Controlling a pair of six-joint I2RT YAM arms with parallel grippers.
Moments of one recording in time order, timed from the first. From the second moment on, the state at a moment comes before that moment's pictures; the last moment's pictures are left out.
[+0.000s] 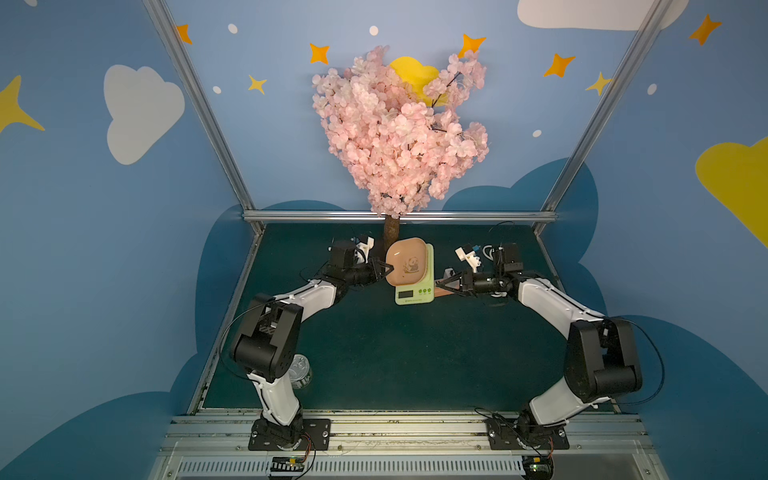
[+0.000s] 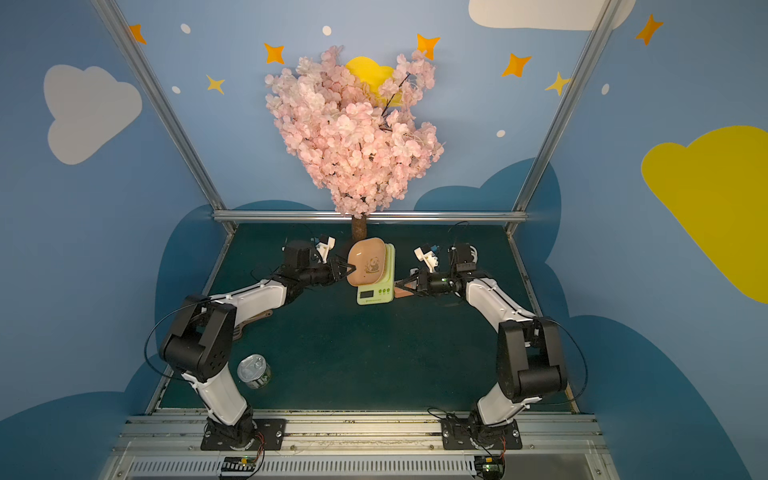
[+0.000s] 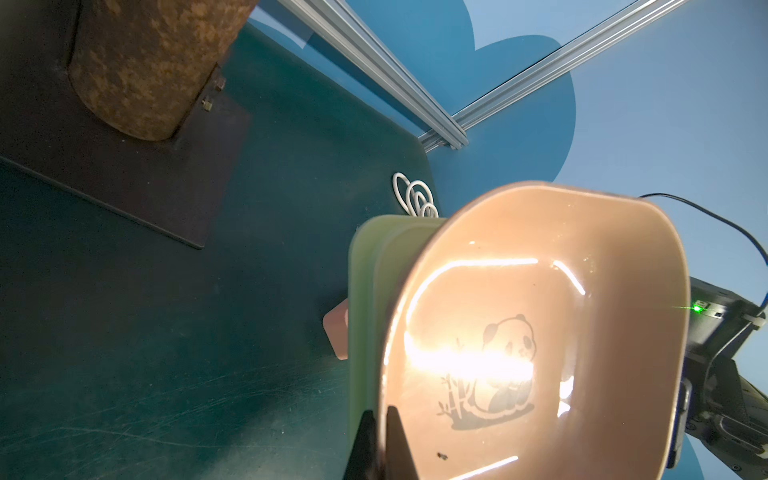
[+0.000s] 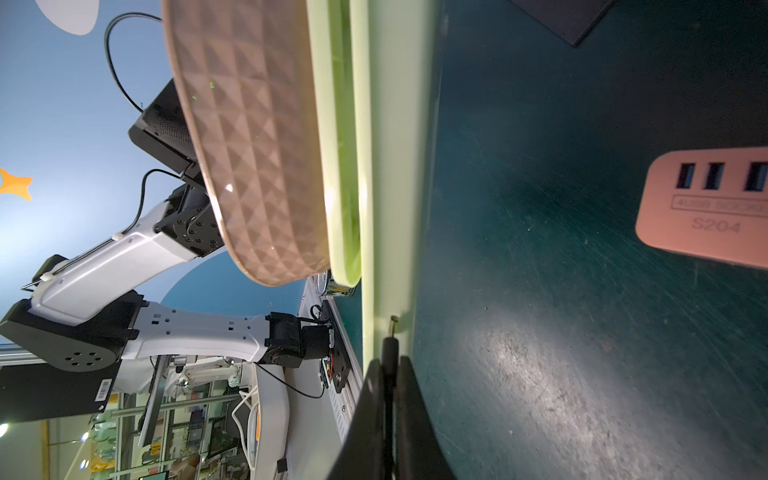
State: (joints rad) left arm -0.33 1.79 1.07 0.25 0.65 -0.72; right arm 0.22 1.60 1.07 -0.33 -1.07 0.36
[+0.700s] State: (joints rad) left arm -0.33 1.79 1.07 0.28 0.66 -0.71; right arm 0.22 1.60 1.07 -0.34 -1.06 0.36
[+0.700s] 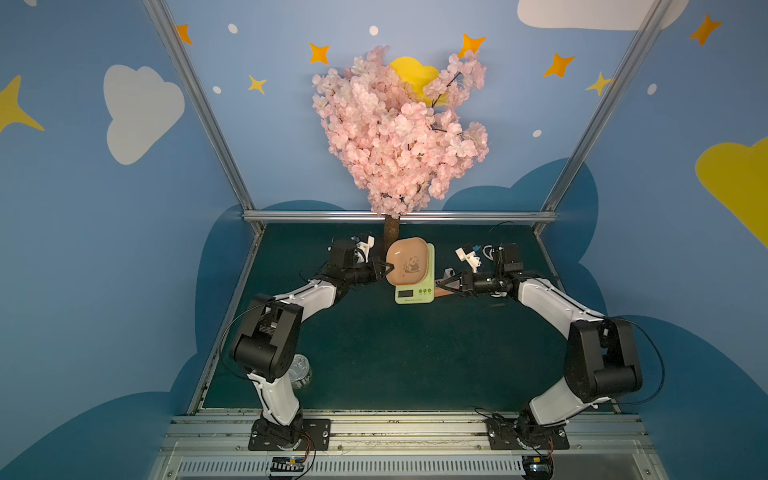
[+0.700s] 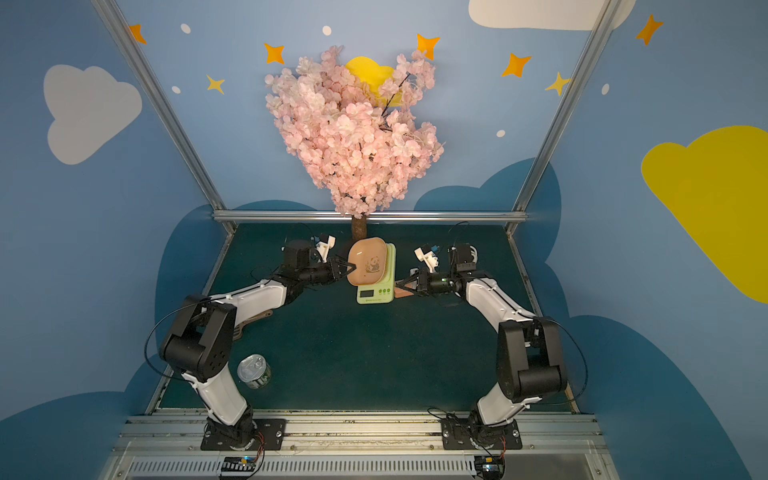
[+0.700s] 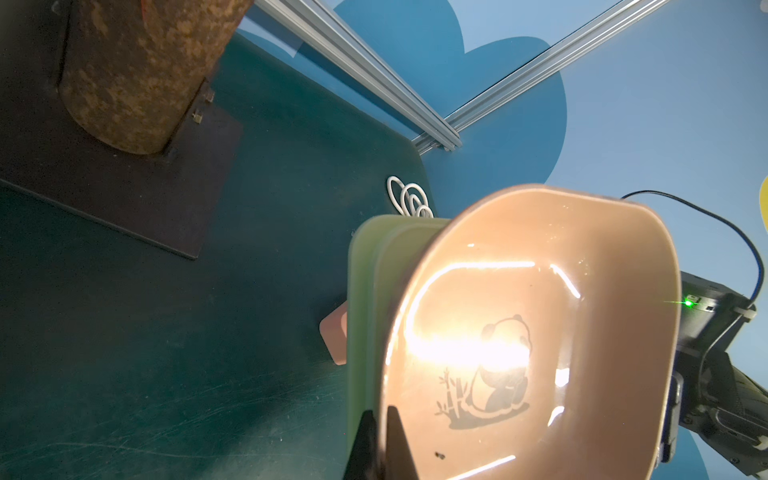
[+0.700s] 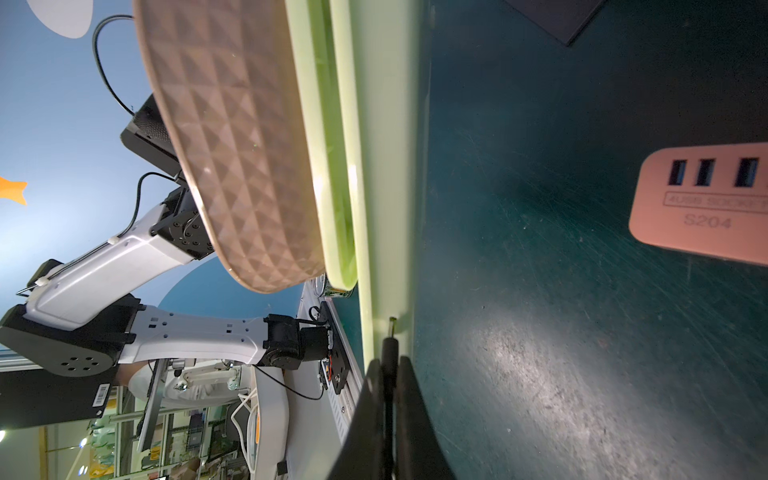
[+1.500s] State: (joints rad) left arm -0.33 1.79 1.07 0.29 0.67 -0.70; right arm 0.21 1.60 1.07 -0.33 -1.06 0.36
